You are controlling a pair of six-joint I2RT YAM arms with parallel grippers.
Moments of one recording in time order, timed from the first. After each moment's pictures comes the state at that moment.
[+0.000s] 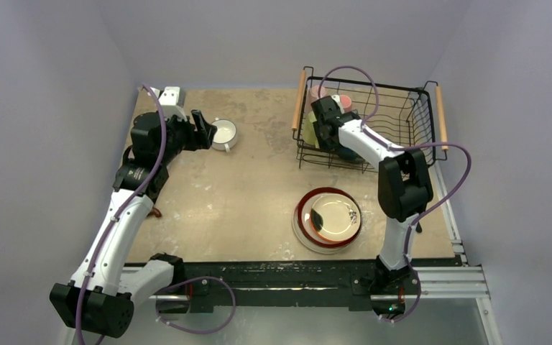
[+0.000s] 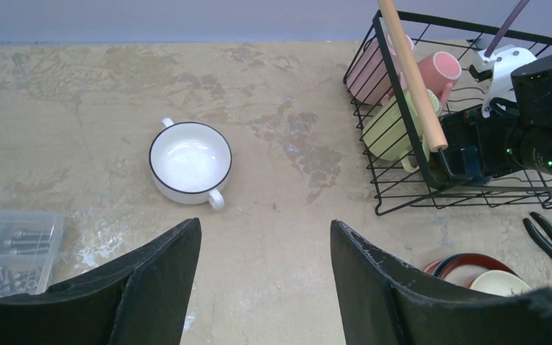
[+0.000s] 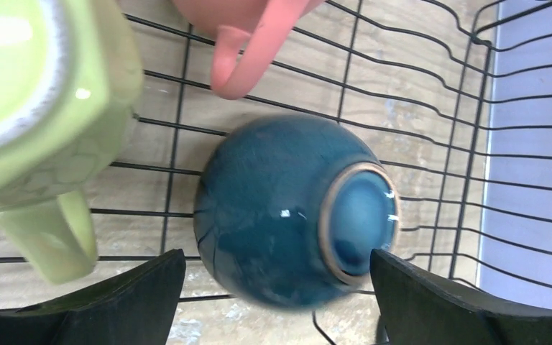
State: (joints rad) left arm -0.19 1.02 1.06 -0.30 0.14 -0.23; right arm 0.41 1.94 1.53 -0.65 0.64 0.12
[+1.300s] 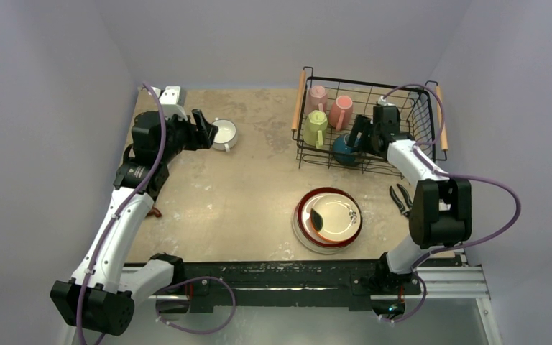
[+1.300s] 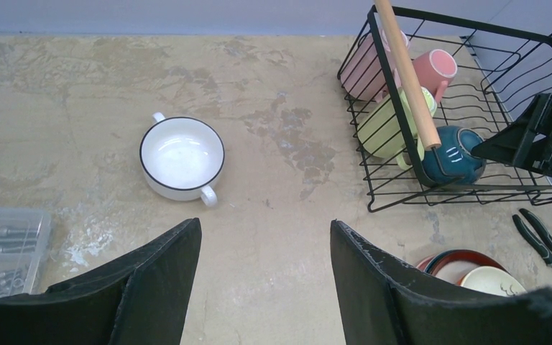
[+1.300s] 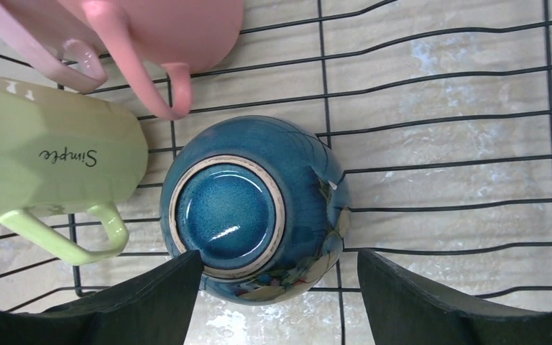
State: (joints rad) left arm -0.18 1.03 1.07 -0.31 0.16 -0.25; right arm 0.07 1.61 1.13 -0.32 0.07 0.37
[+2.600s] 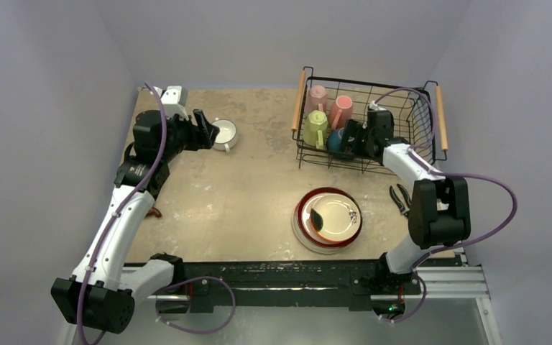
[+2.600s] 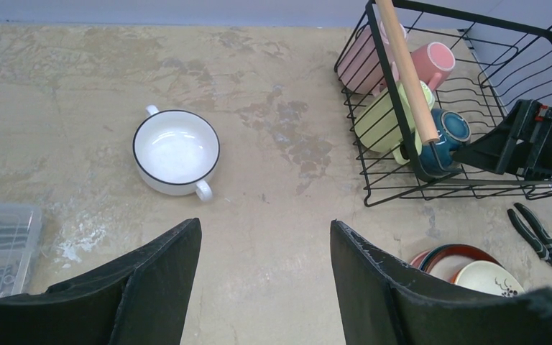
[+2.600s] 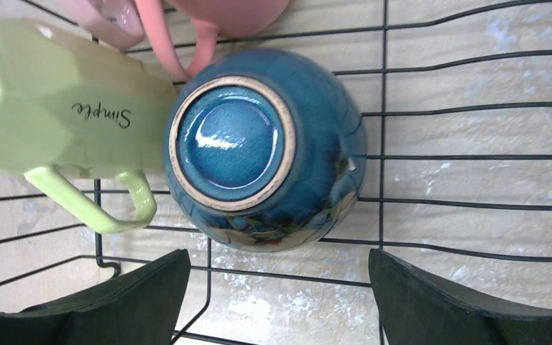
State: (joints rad) left arm -0.18 1.05 1.08 -0.32 0.17 -0.26; right arm 0.10 1.61 1.07 -0.25 -0.02 0.37
